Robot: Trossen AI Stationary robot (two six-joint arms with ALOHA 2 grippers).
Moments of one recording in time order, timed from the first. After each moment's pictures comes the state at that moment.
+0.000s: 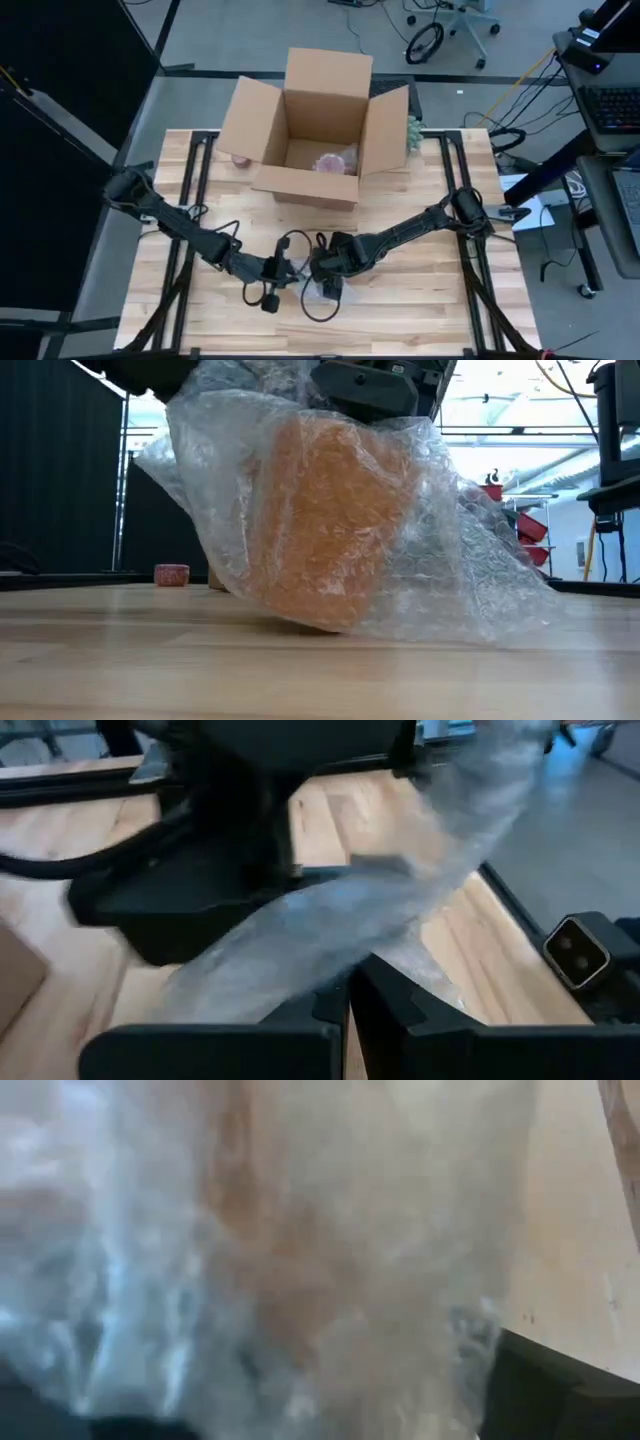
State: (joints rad) left arm -0.52 1.52 0.73 0.39 -0.29 -0.11; right arm 0.31 2.08 1.56 -0.68 0.13 0.54
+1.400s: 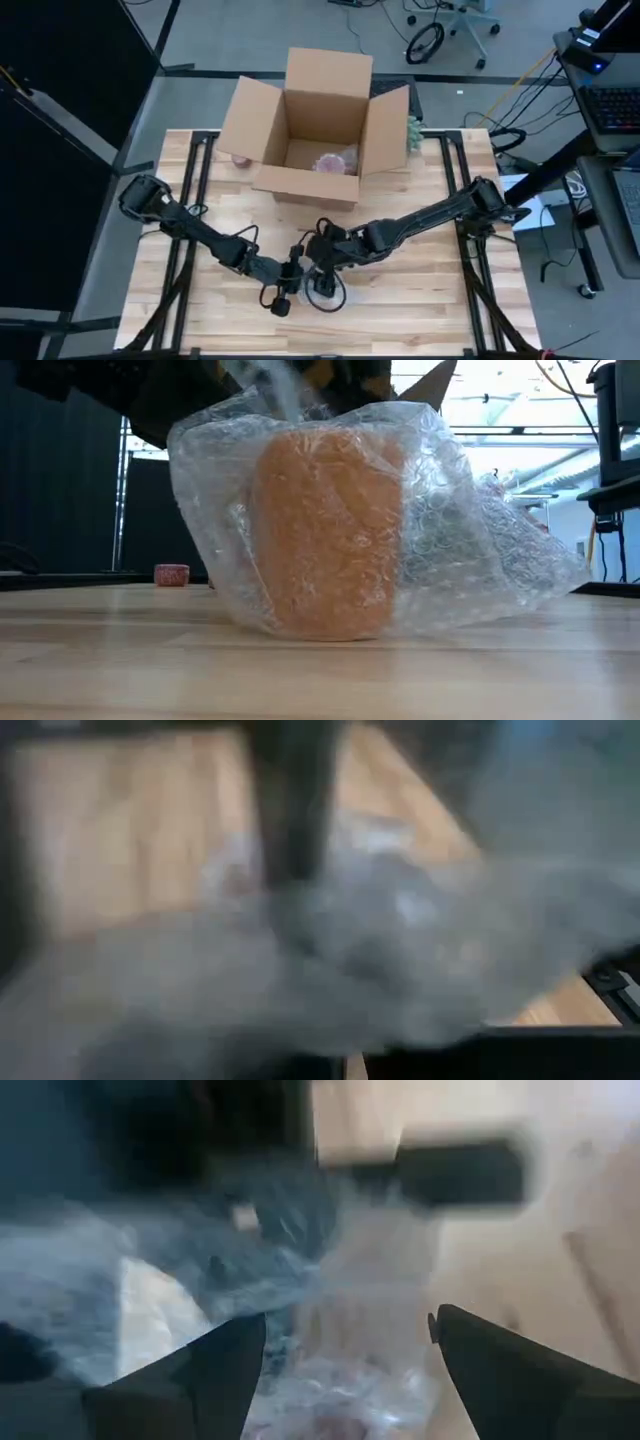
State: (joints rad) left arm -0.47 1.69 0.78 0.38 -0.16 -0.13; right arm 0.32 1.97 1.56 -0.53 0.09 0.55
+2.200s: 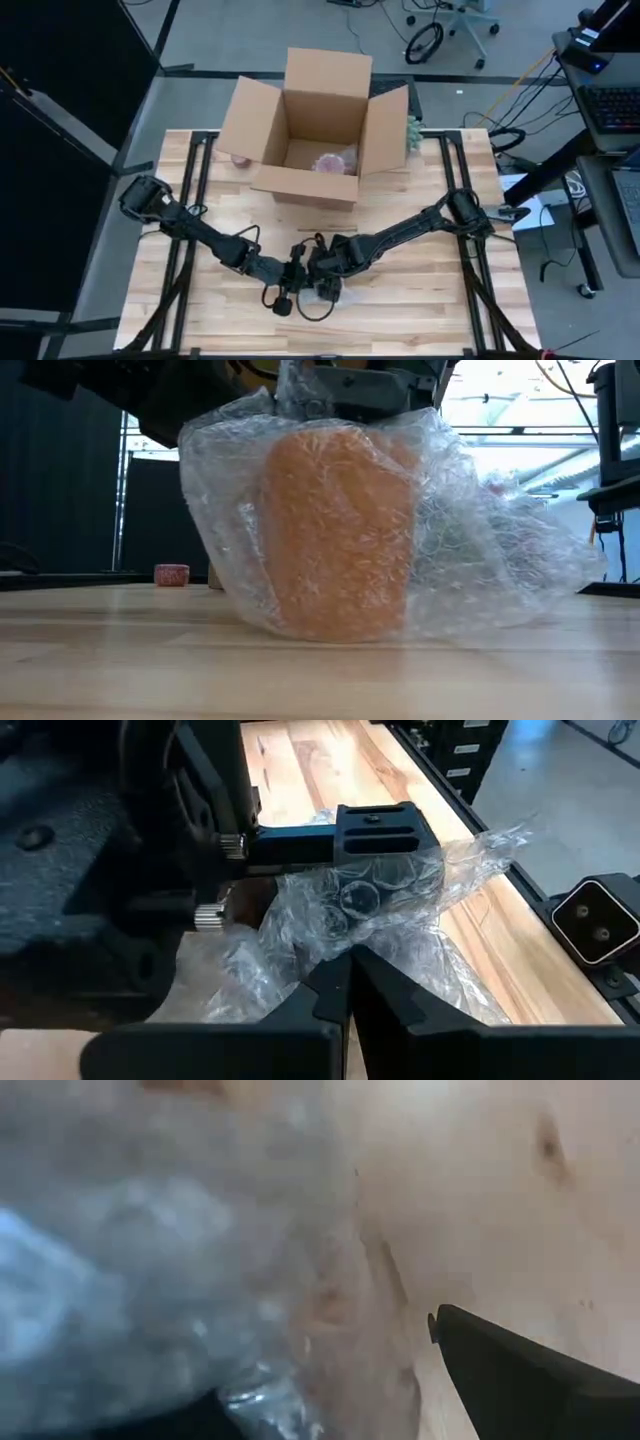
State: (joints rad) left arm -0.47 1.69 0.81 0.37 -0.16 -0.13; right arm 0.32 2.11 1.56 -0.71 0.04 0.60
